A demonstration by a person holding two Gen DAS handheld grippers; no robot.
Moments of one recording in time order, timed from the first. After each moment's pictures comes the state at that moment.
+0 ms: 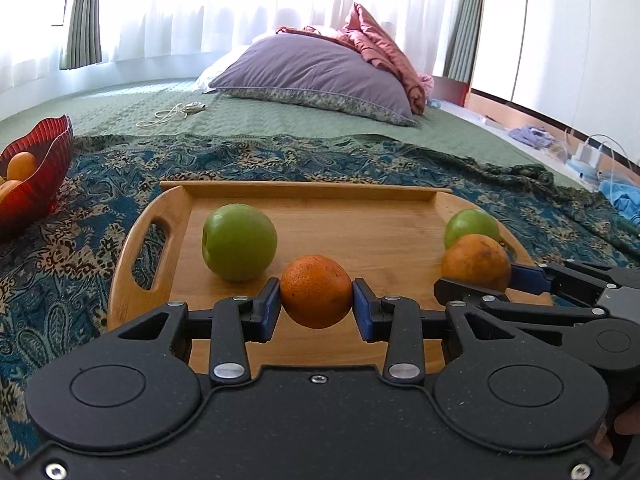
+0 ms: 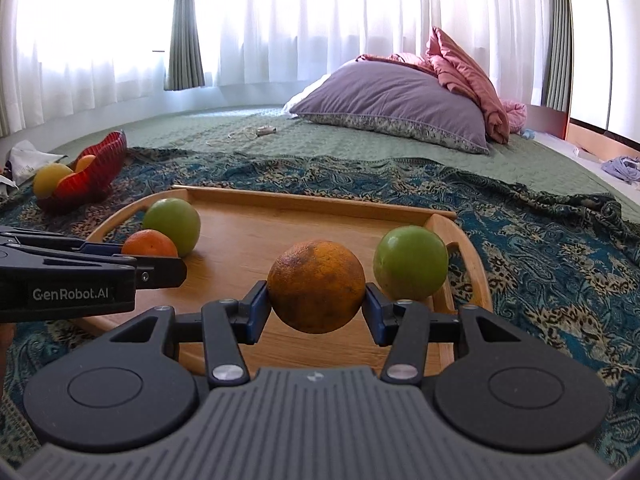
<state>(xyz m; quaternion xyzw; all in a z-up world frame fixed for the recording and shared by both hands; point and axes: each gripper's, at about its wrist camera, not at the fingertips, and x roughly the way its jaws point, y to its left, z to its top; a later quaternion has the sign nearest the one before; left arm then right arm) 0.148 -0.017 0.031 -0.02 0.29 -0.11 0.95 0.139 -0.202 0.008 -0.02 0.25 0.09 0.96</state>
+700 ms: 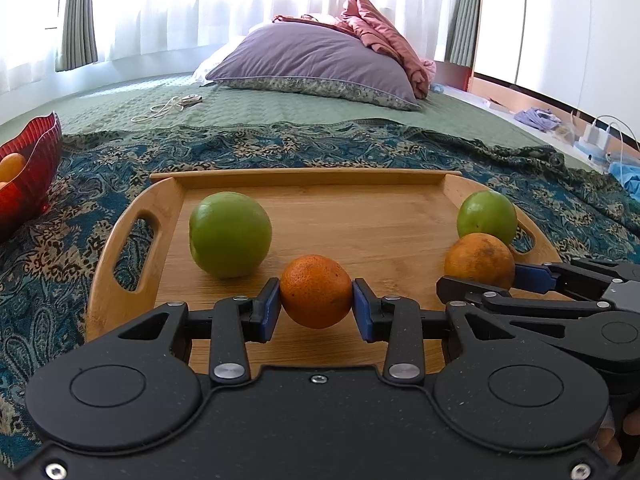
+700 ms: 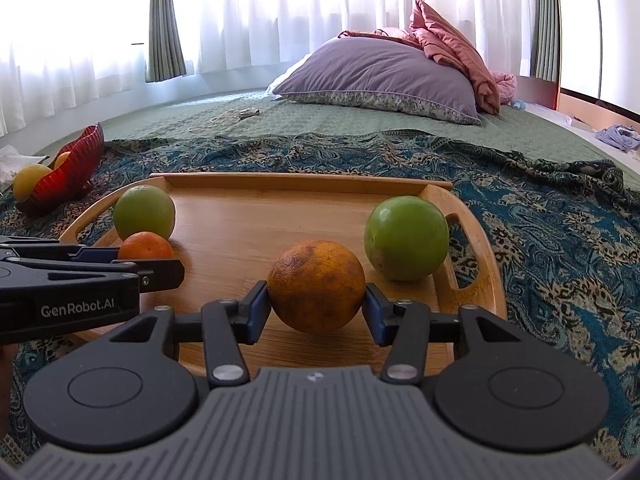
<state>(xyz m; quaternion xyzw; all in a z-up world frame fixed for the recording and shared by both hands) 0.165 -0.029 0.013 0.01 0.30 -0.11 0.95 0.158 -0.206 -0.006 0.01 0.27 0.08 0.96</state>
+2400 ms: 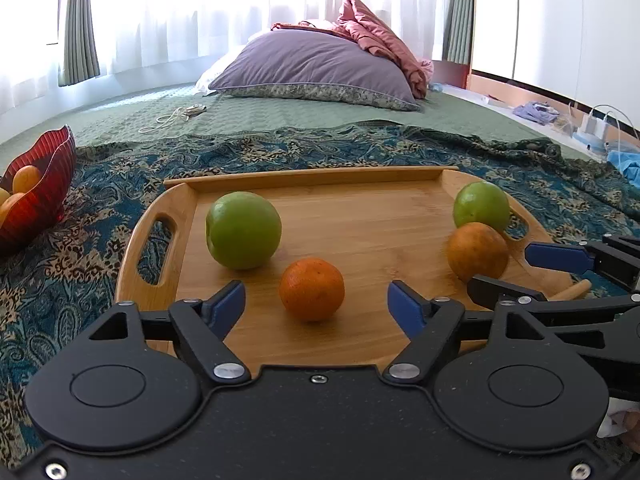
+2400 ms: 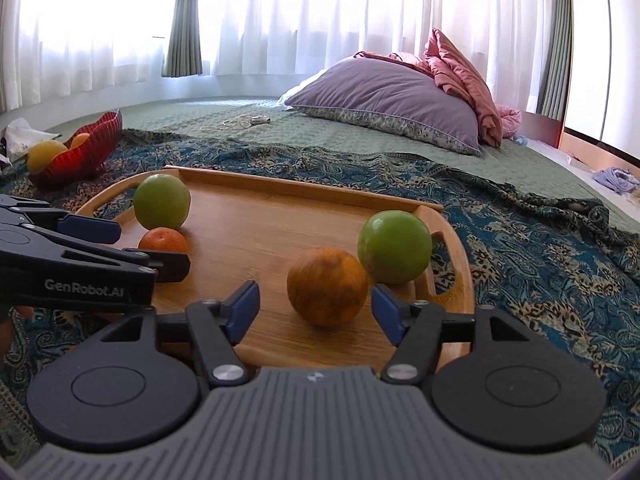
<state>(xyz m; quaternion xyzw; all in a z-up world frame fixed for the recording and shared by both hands) 0.141 -0.024 0.021 0.02 0.29 -0.11 0.95 0.124 -0.205 0.005 -0.04 0.25 0.08 0.96</state>
